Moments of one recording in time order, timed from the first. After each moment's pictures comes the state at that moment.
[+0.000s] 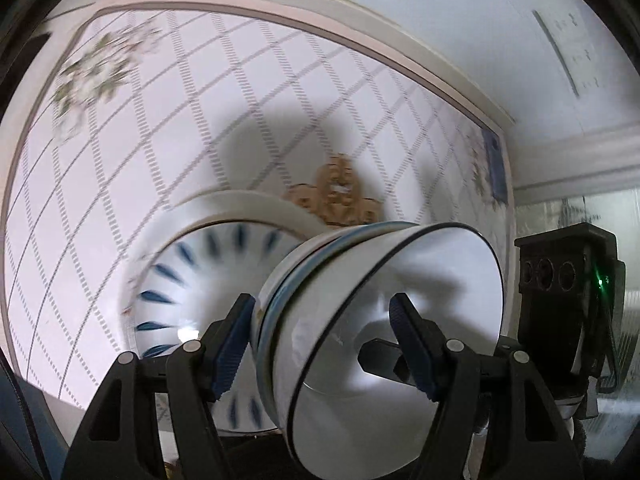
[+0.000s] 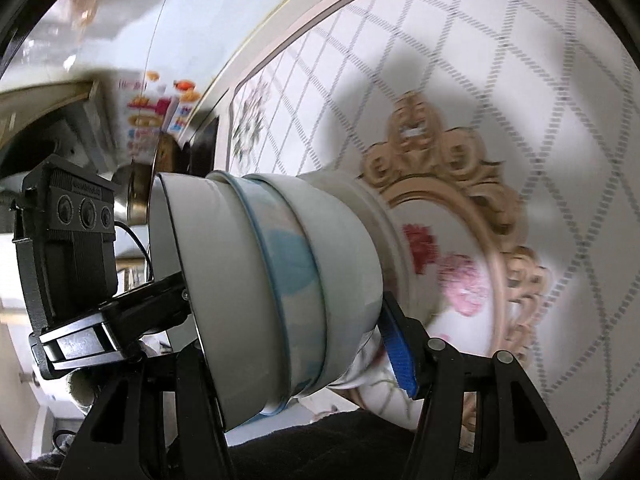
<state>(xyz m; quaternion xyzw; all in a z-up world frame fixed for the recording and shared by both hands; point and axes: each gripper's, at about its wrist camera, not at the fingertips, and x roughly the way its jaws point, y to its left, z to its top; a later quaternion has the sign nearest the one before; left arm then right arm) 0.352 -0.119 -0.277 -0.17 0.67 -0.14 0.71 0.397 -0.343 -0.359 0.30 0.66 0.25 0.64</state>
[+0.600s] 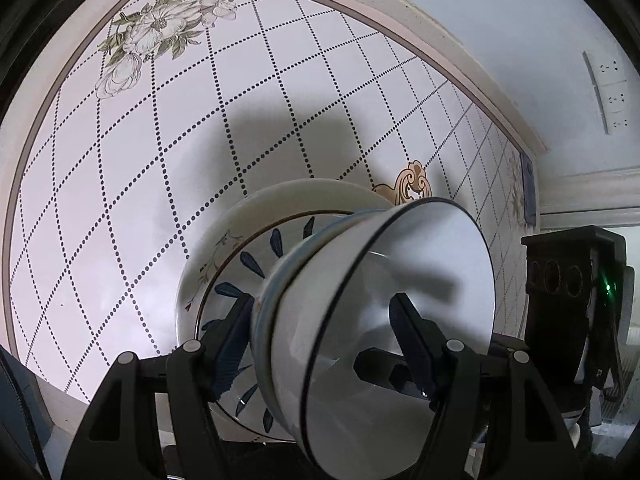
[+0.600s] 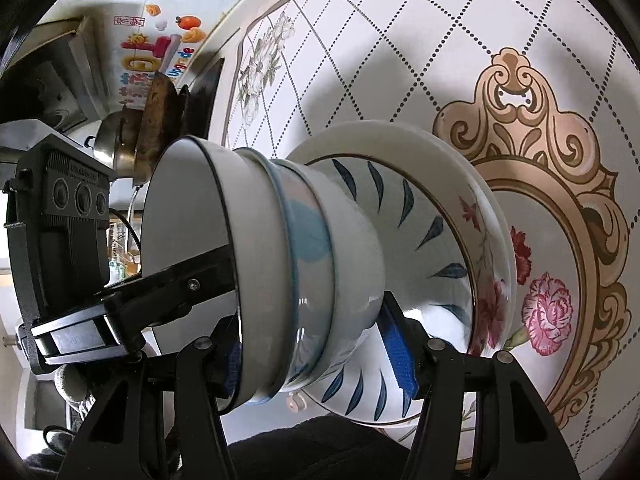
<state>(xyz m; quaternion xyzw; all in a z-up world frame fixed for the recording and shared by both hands) 0.348 -0.068 -0.309 -0.19 0.67 -0.10 0.71 0.403 -0.264 -0.392 0.24 0.69 0.29 0.61</state>
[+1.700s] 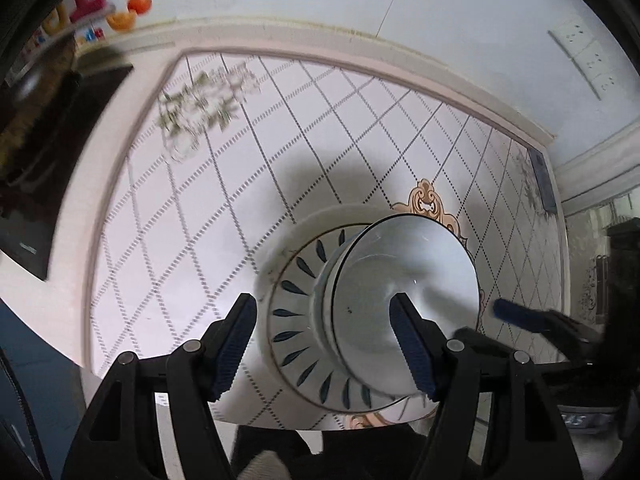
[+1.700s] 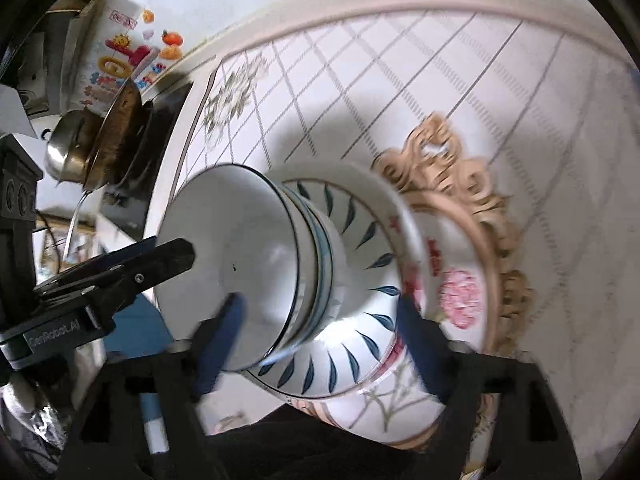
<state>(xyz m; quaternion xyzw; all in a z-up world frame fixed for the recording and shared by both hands) 0.312 -0.061 -0.240 -0.07 0.61 -0.06 0.79 0.365 -0.269 -0.317 0.13 0.65 0.17 0.73</state>
